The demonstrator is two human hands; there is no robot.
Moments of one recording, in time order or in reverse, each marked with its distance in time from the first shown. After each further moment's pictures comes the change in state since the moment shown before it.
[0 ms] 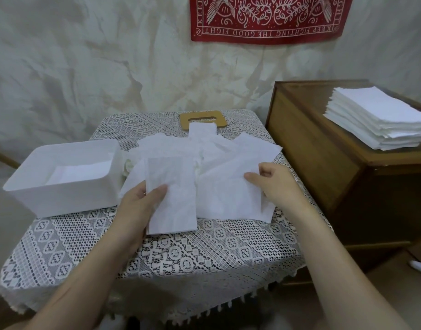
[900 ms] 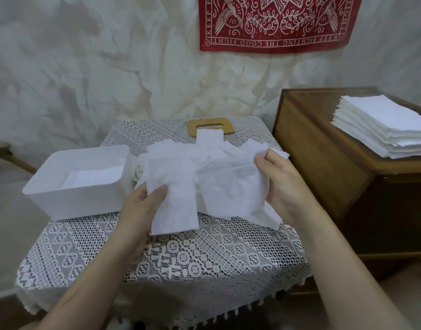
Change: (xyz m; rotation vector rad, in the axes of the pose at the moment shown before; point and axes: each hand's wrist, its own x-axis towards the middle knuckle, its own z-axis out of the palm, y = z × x) left_hand 0.002 0.006 -0.007 -0.028 0.058 0.062; right_hand -0.019 -0.043 0.015 0.538 -0.131 -0.031
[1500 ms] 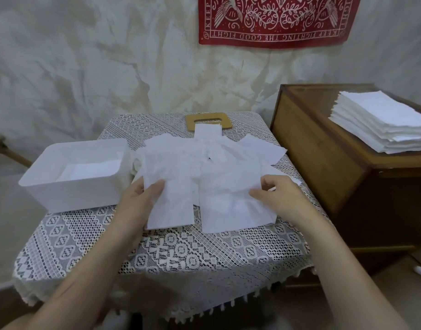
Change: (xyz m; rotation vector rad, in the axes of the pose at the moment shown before) left_hand 0.000 -0.002 -0.005 0.026 -0.027 0.005; right_hand -0.007 0.029 -0.036 -0.842 0.082 0.111
